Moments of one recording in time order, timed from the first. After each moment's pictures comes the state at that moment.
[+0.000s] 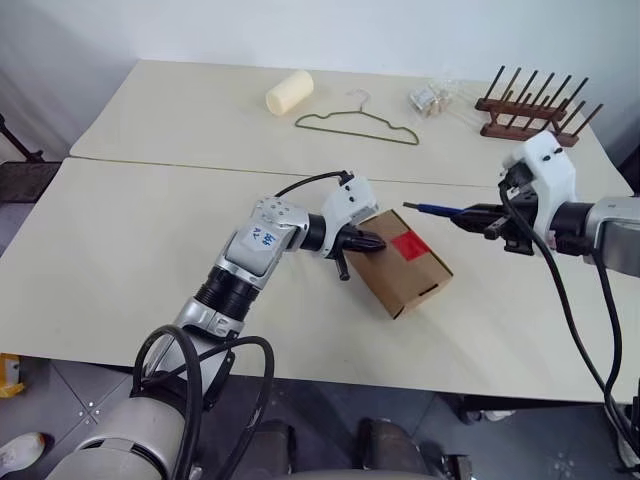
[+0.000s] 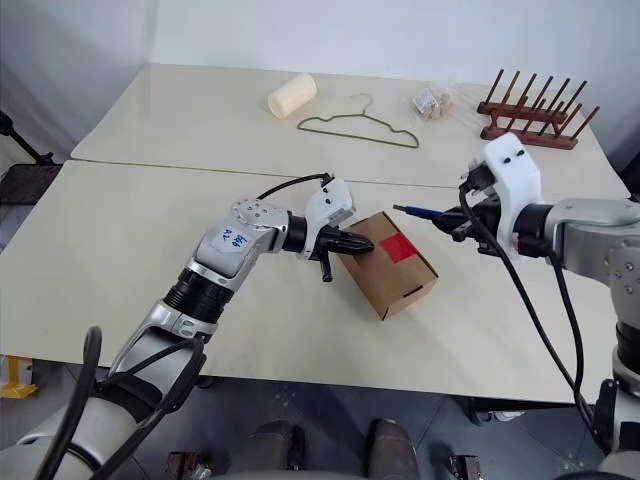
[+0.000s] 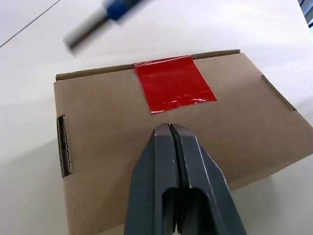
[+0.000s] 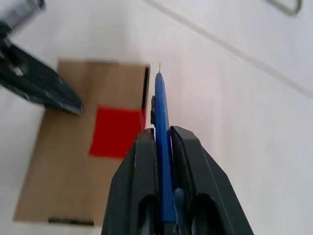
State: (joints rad) left arm -0.97 0.22 -0.32 0.32 -0.10 0.62 -0.93; right arm -0.71 -0.95 -0.19 -0.36 0.82 1.39 0.48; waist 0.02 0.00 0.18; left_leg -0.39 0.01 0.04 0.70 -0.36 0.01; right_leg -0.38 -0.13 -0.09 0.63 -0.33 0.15
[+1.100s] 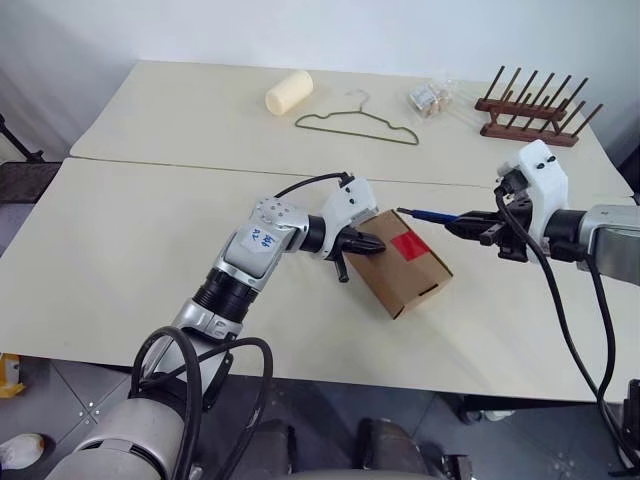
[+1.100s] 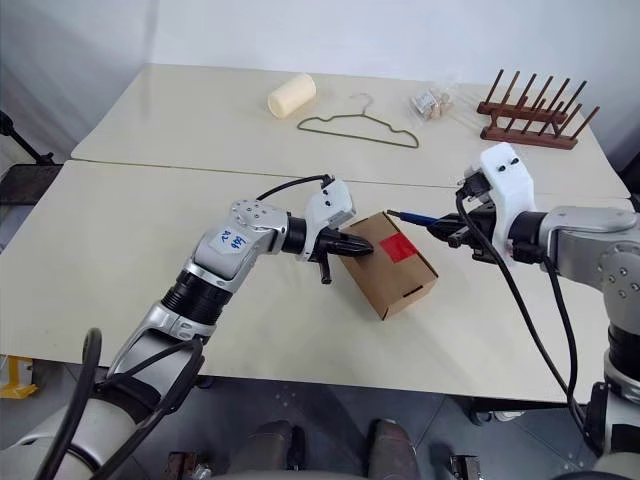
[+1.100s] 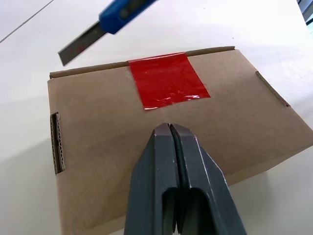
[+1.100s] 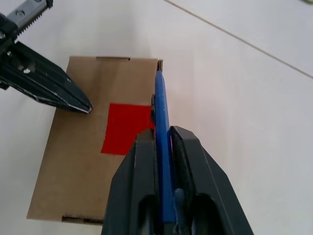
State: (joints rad) left arm -0.96 0.23 -0.32 0.29 -0.10 0.64 -0.94; right arm -0.66 -0.91 -0.20 -0.38 0.81 1.42 0.49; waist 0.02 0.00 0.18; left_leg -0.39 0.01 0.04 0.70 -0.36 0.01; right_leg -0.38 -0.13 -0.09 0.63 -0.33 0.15
